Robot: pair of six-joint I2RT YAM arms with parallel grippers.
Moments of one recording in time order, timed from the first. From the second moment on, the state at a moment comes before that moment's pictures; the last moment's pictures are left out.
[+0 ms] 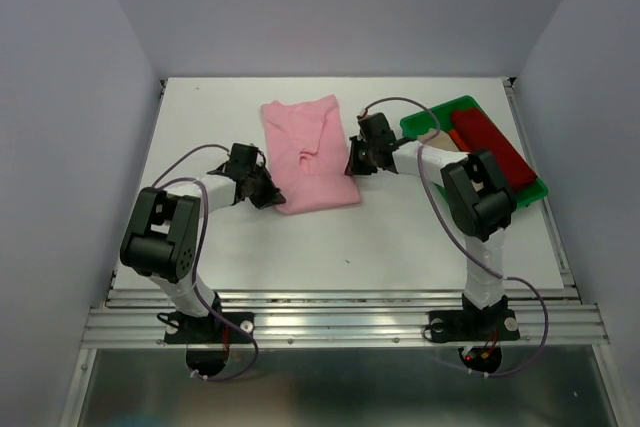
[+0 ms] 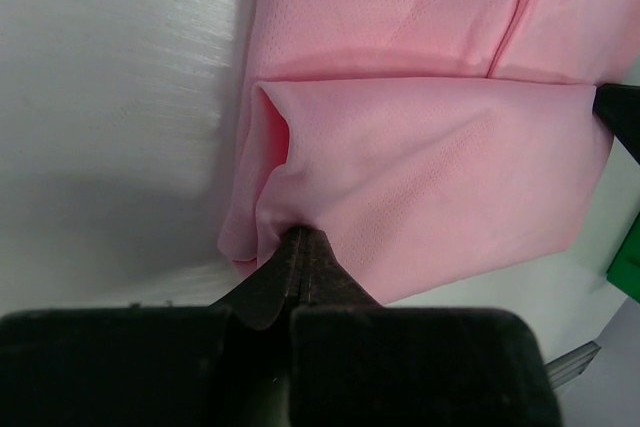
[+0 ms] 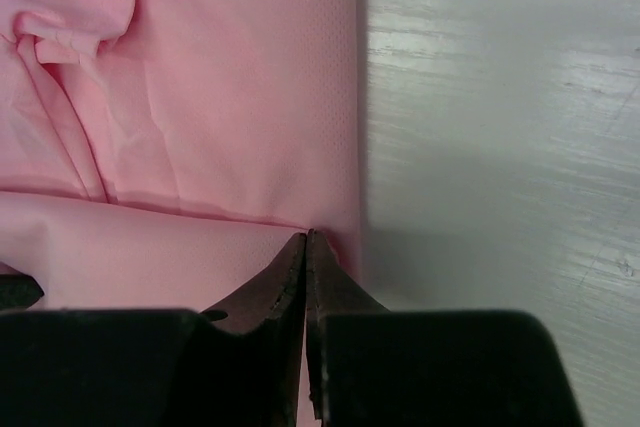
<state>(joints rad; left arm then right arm) -0.27 1.64 0.81 -0.14 0.23 -0.79 0.50 2.06 1.39 -0.20 -0.10 0.50</state>
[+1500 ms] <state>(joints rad) 0.14 1.27 1.08 -0.48 -0.01 -0.61 1.07 1.99 1.57 -0.38 0.54 0.21</state>
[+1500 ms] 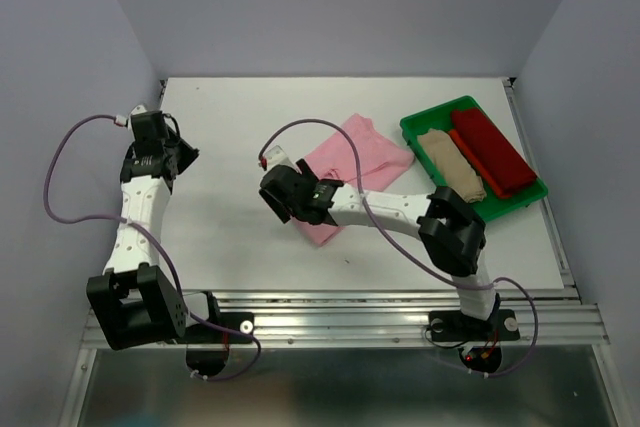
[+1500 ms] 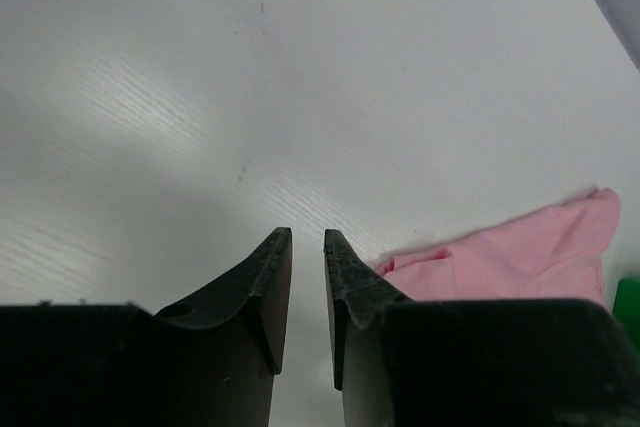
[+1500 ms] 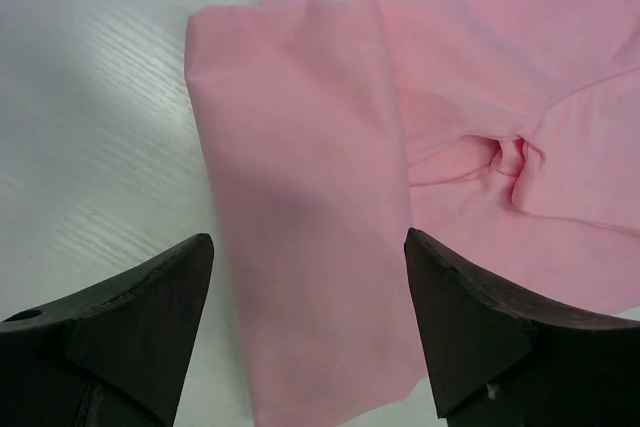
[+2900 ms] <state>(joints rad) 0.18 1.24 0.96 -0.47 0.08 -0.61 1.11 2.19 1.61 -0.38 0.61 0.13</state>
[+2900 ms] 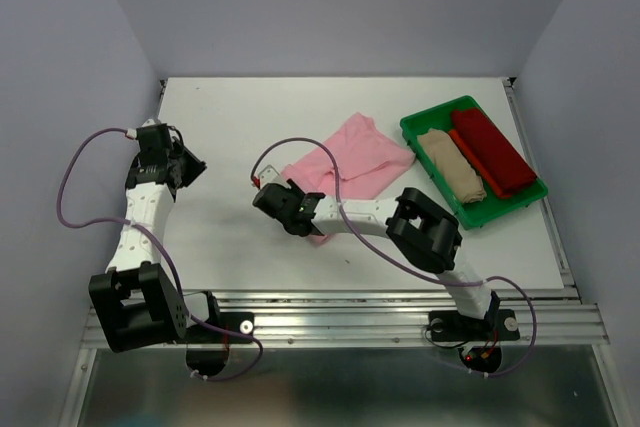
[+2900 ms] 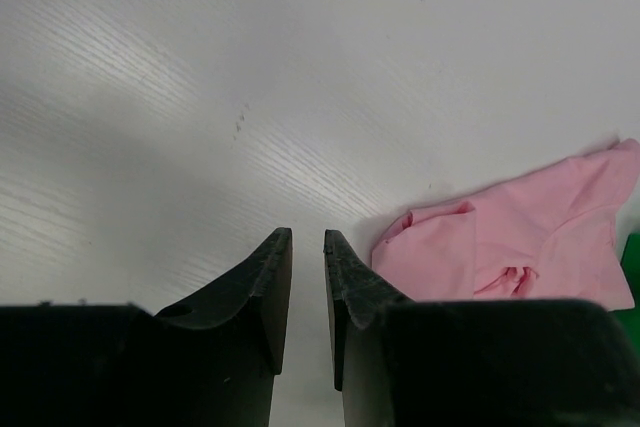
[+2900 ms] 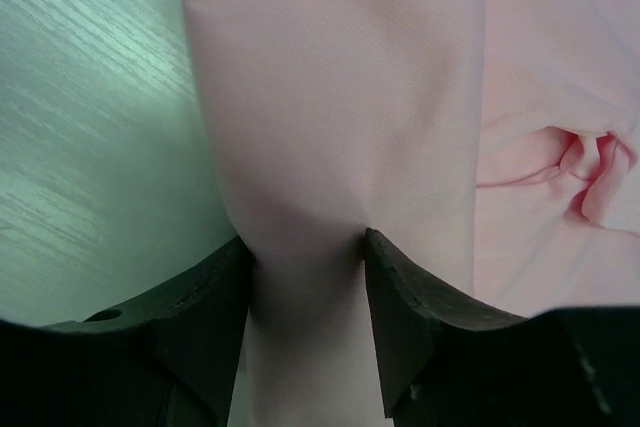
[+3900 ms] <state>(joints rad) 0.18 1.23 0.93 -0.47 0.08 -0.61 1.06 2.14 1.59 -0.33 0.25 0.35</state>
